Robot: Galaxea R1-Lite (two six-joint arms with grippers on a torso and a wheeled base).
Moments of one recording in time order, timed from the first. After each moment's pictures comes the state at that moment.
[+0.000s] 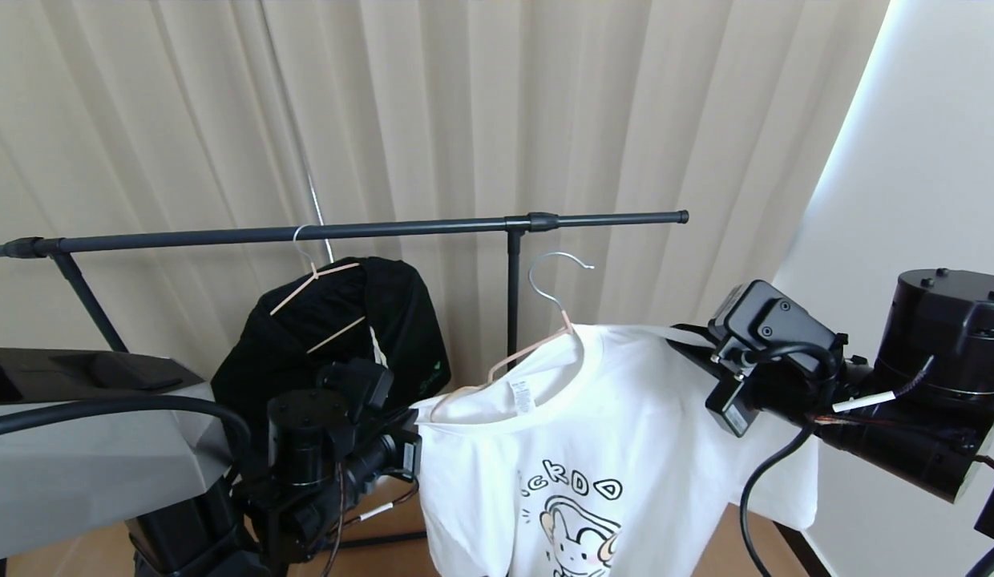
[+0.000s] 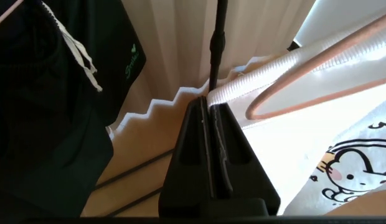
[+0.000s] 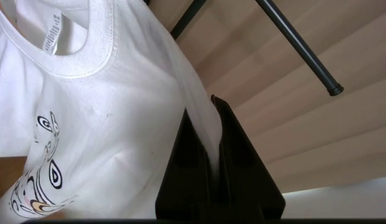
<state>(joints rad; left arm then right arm) -0.50 2.13 -0.41 -1.39 0.16 -0.01 0.48 1.57 -0.57 -0.77 -0.02 -0.60</state>
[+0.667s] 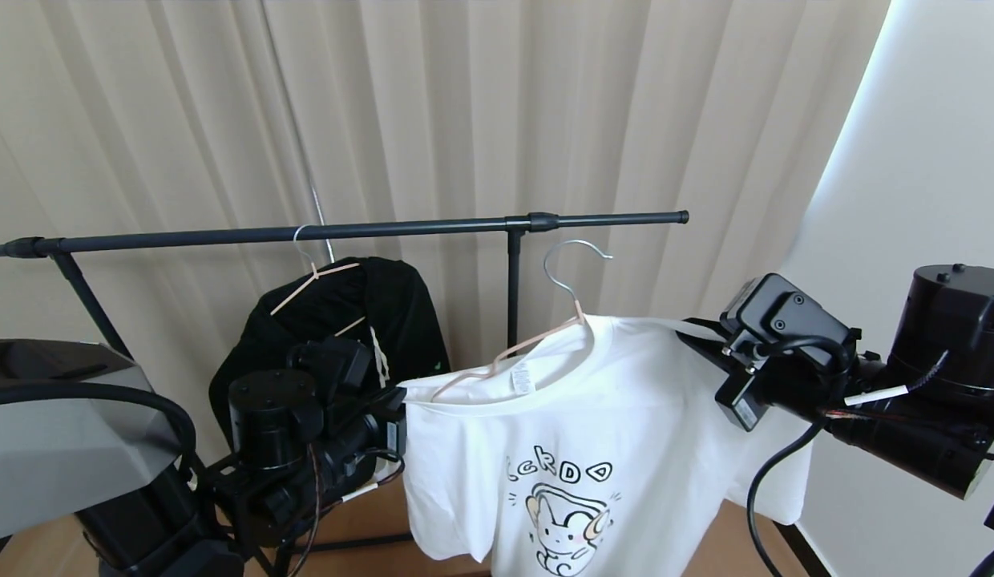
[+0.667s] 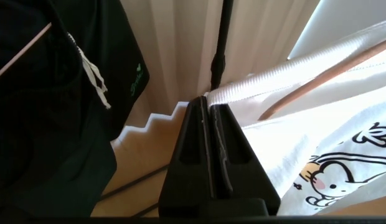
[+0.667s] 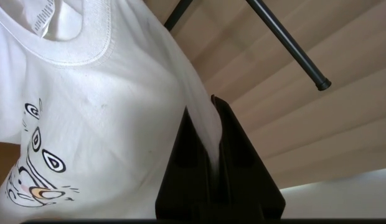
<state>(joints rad) -0.46 2.04 -0.41 -1.38 0.11 -0.01 0.45 1.55 -0.57 -0.77 -0.02 -0.61</state>
